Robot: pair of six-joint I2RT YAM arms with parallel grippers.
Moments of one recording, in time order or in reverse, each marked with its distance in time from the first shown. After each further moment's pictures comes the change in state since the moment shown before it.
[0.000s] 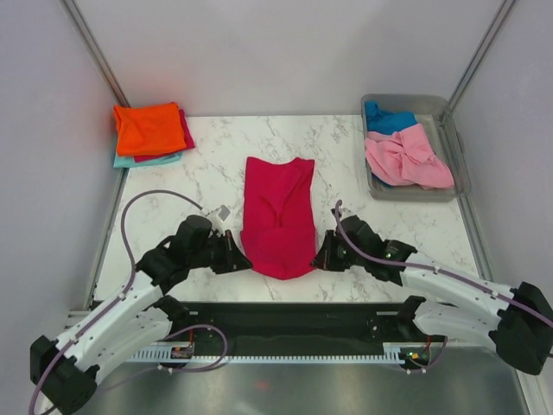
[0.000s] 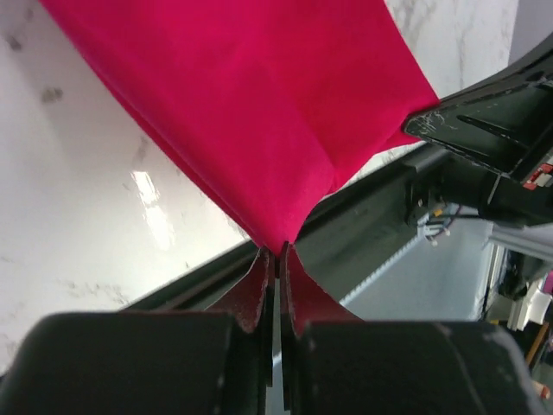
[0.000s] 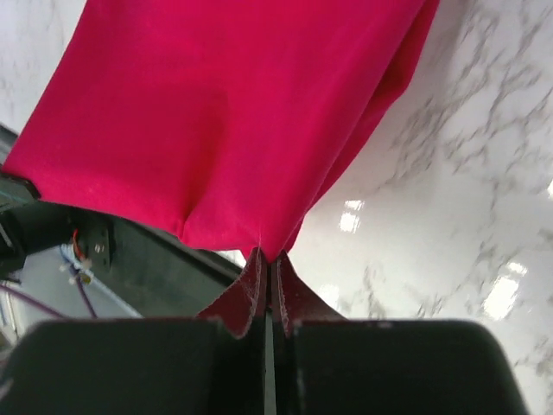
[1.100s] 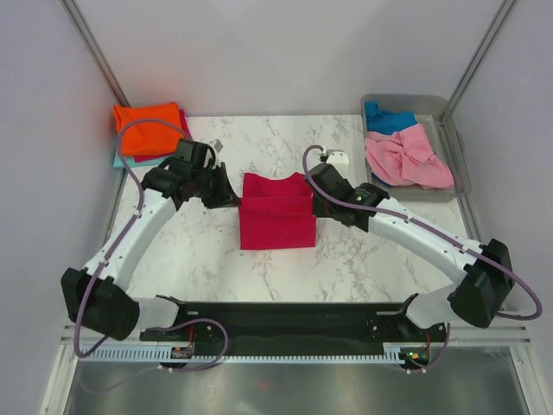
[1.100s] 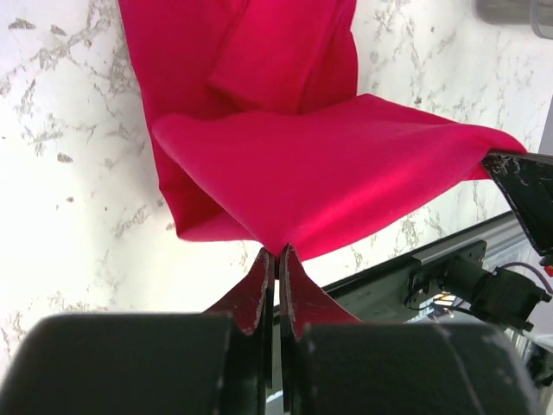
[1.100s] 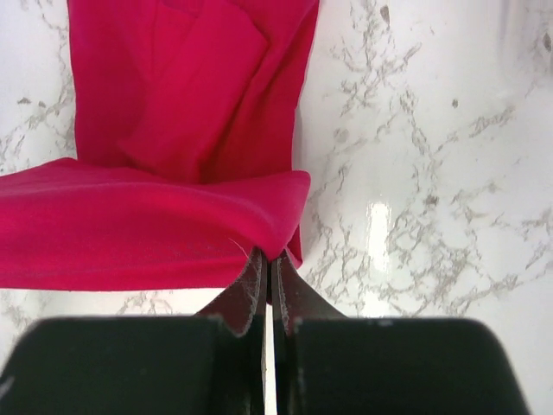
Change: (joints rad) left arm 0.232 0.472 0.681 -0.338 -0.052 0.240; right arm 0.033 0.322 0.626 -0.405 0.554 -0.120
